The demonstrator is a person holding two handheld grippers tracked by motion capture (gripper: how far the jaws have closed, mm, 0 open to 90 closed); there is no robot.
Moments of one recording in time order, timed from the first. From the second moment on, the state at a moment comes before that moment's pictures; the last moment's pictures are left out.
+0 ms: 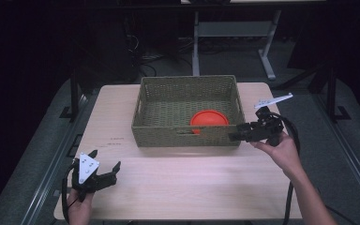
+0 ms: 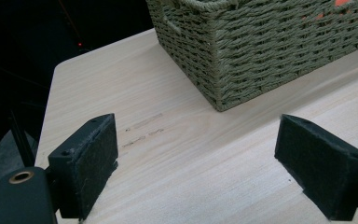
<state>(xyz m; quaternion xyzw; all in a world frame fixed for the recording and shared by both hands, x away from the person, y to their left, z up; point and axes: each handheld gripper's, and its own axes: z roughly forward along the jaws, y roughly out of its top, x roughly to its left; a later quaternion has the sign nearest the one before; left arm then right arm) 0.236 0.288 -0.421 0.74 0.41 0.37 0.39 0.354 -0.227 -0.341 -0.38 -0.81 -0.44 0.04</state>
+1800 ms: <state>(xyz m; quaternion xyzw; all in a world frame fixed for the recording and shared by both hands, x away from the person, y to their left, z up) 0.236 0.285 -0.423 0.74 0.41 0.37 0.39 0.299 -0.308 -0.431 -0.47 -0.76 -0.44 0.05</state>
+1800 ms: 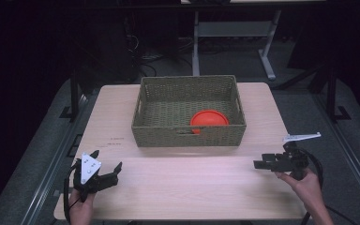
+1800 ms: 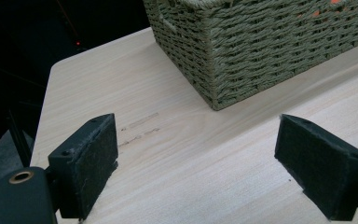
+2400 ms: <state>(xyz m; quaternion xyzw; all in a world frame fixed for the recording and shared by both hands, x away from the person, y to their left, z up) 0.236 0.283 -0.424 0.74 0.41 0.36 0.39 0.267 -0.310 -0.455 -0.47 -0.76 -0.45 0.04</state>
